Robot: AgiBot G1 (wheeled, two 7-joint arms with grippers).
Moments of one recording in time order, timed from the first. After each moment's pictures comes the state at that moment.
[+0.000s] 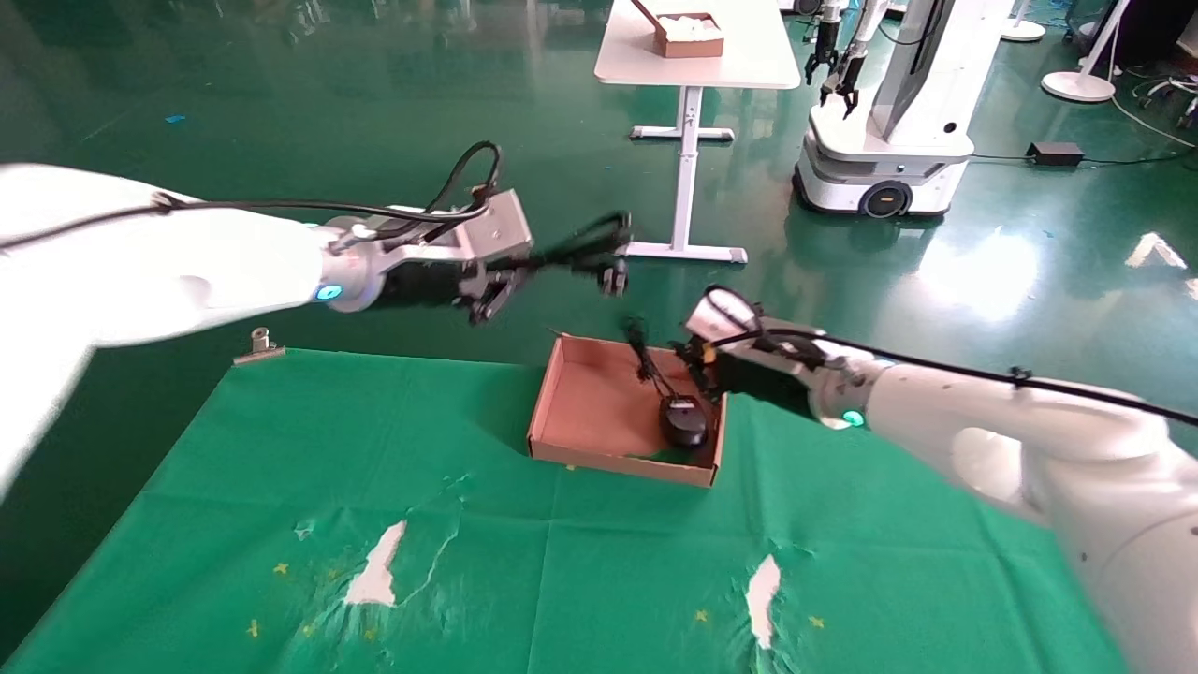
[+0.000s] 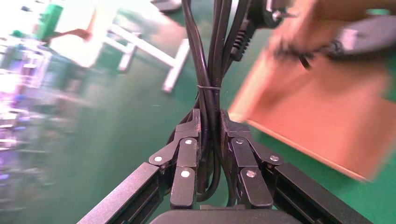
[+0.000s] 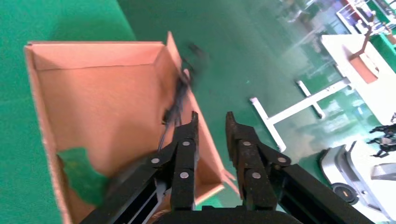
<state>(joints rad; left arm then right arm) -1.89 1.35 0.71 -0.19 1.62 0.85 0.30 1.64 -1.32 -0.52 0.11 -1.28 -0.72 -0.61</state>
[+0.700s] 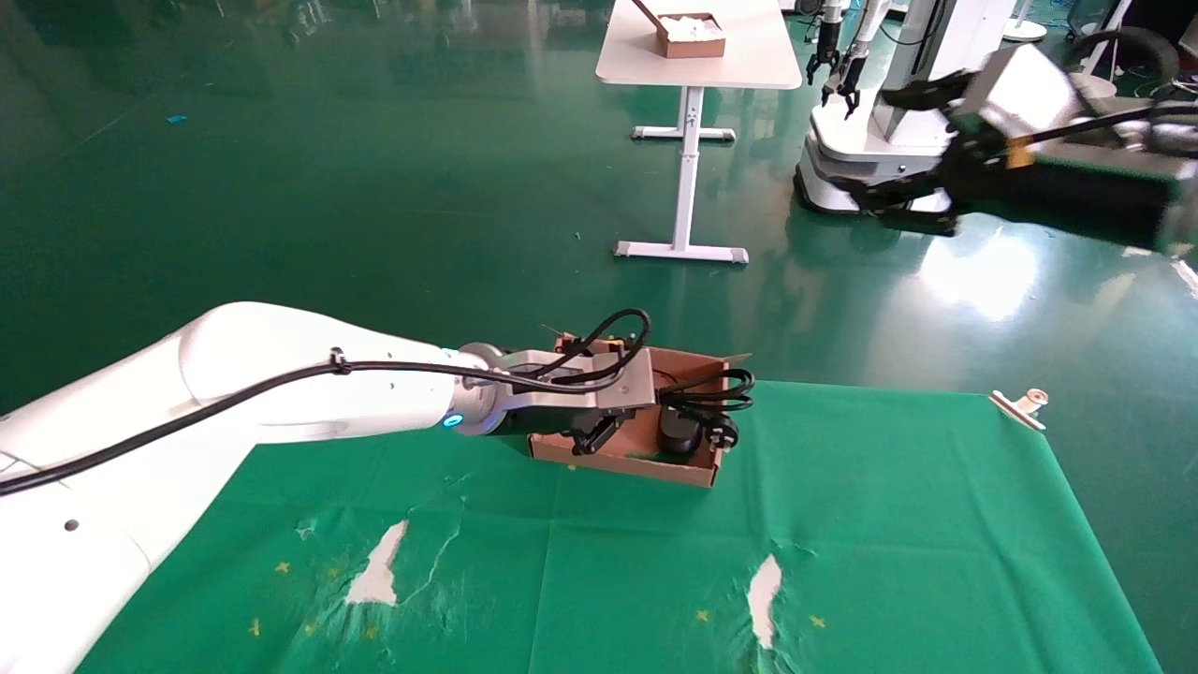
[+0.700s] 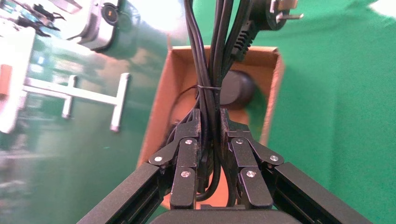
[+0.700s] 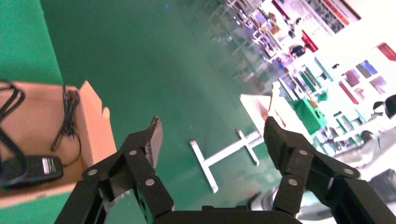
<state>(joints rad) -1.74 1.37 1.07 -0.54 1.58 0.74 0.07 1.87 -0.98 -0.49 0.17 -1.23 -1.11 -0.65</state>
